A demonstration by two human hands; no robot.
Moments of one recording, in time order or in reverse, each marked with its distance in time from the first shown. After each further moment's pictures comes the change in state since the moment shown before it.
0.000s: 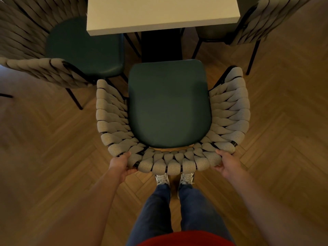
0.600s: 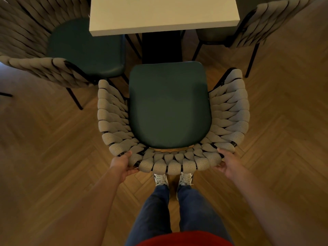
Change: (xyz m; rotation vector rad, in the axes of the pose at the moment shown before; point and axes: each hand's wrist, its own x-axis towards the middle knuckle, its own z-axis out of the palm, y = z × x) left_hand -0.005 -0.002 0.000 0.043 -0.028 0.000; right_hand -0.001 -0.005 -0.005 -0.086 -0.005 -0.021
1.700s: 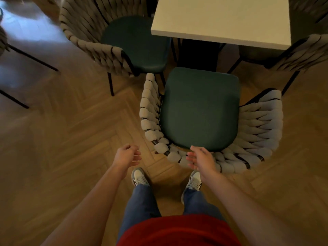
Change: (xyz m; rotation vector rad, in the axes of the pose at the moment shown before) left_hand -0.036 -0.009 -0.103 0.103 0.053 0.229; right_hand -0.102 0.073 0.114 -0.383 -0.369 -0.189
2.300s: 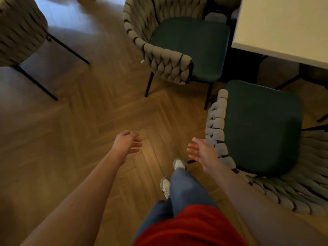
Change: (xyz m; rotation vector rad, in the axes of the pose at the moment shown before) left_hand 0.136 0.072 -0.278 -0.119 0.026 0.014; right_hand 0.015 -0.012 0.313 -0.122 -0.083 -0.003
